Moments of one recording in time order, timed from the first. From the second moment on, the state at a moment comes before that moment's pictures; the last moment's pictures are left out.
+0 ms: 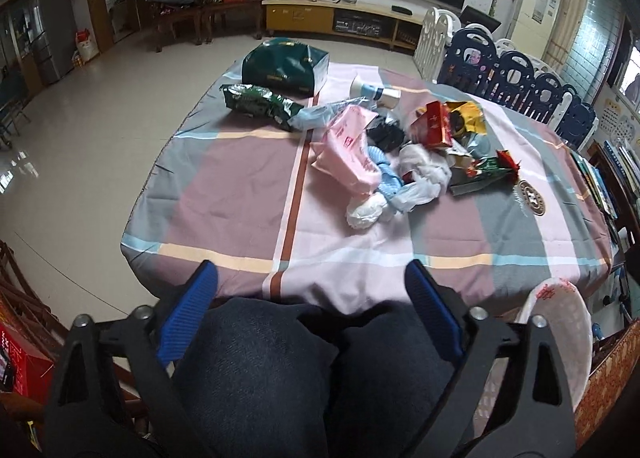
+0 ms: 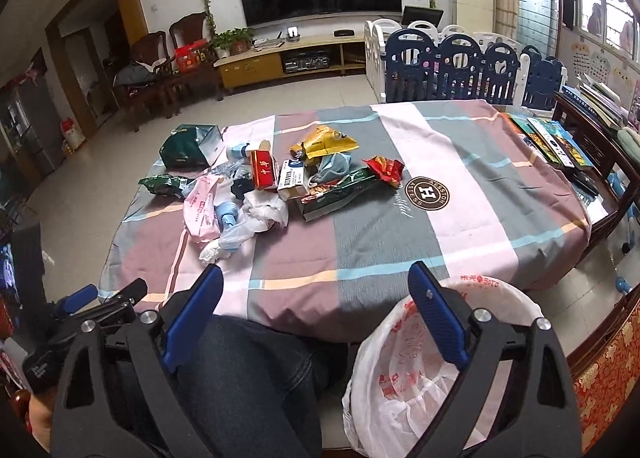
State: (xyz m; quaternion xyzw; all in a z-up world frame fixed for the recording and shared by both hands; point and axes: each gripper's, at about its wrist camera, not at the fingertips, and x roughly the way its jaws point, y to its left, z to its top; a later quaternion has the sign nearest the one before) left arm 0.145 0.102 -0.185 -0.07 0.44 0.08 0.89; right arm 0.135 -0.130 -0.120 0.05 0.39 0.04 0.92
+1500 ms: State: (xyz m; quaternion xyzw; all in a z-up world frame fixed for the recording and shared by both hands) left arm 0.240 0.181 -0.233 -0.24 0.34 0.10 0.91; right arm 0.369 -0.037 -0.221 0.04 0.45 0.04 0.89
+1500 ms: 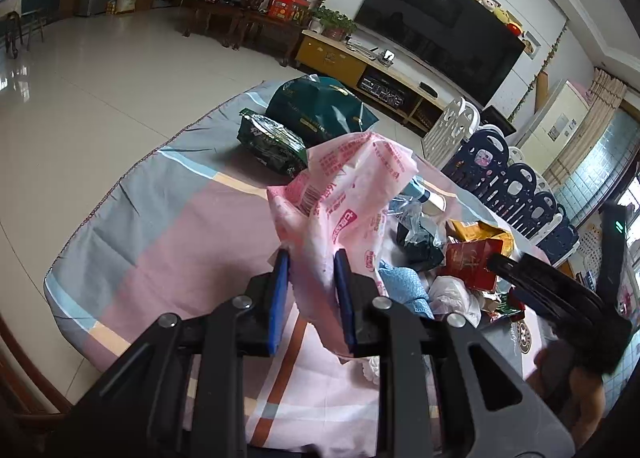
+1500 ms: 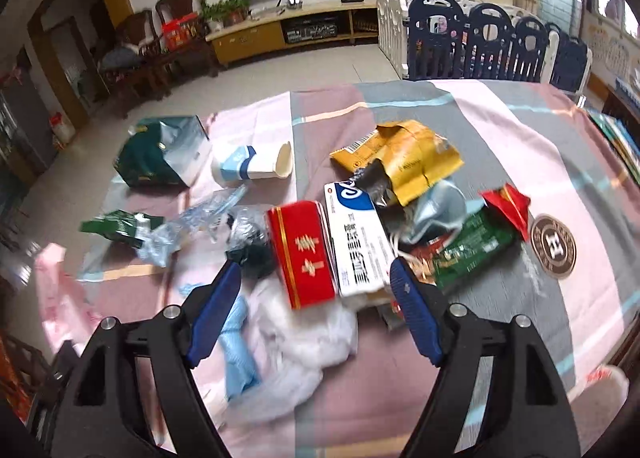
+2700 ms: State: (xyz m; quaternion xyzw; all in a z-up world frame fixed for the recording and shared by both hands) left arm 0.131 -0.079 -0.166 -0.01 0.39 -0.24 0.89; right arm 0.053 -0.309 -0.129 0.16 0.34 -0.15 0.92
